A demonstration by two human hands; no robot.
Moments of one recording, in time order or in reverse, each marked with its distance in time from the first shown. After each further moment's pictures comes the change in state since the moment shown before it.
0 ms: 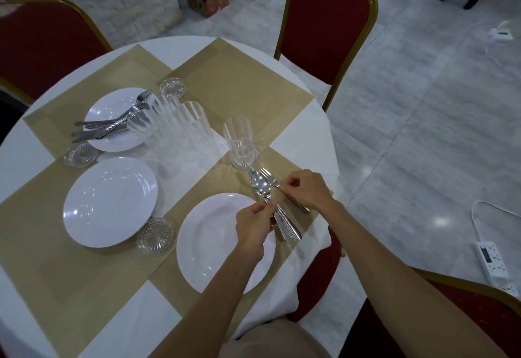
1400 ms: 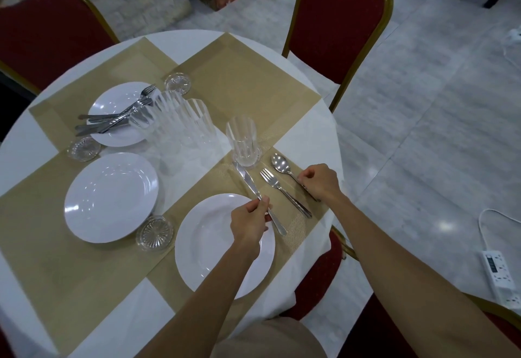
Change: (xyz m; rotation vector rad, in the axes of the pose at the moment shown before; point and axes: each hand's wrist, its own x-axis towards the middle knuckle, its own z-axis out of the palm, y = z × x) left_hand 0.014 0.002 0.001 0.046 0.136 0.036; right_hand 0.041 0.027 -0.008 0.078 0.060 0.179
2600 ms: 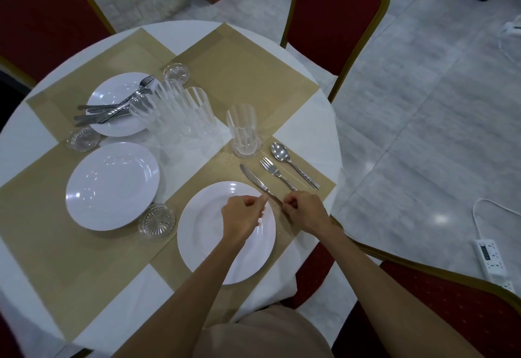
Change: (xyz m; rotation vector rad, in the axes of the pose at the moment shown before) left_hand -0.004 -0.008 -0.031 0.427 -0.056 0.256; right_hand -0.083 0.019 0.051 -0.157 -0.113 -0.189
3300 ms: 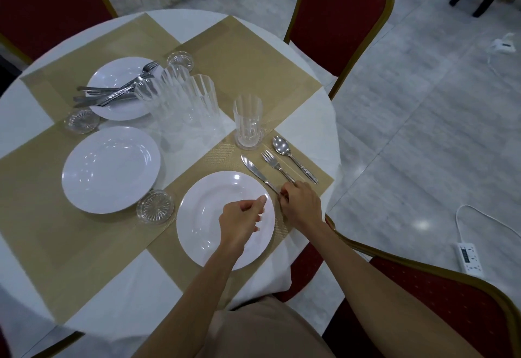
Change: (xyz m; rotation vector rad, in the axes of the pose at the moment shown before) left_hand -0.025 -0.024 -0.004 -0.188 0.003 -0.101; right_hand -0.007 -0.008 0.023 -0.274 0.290 -0.141
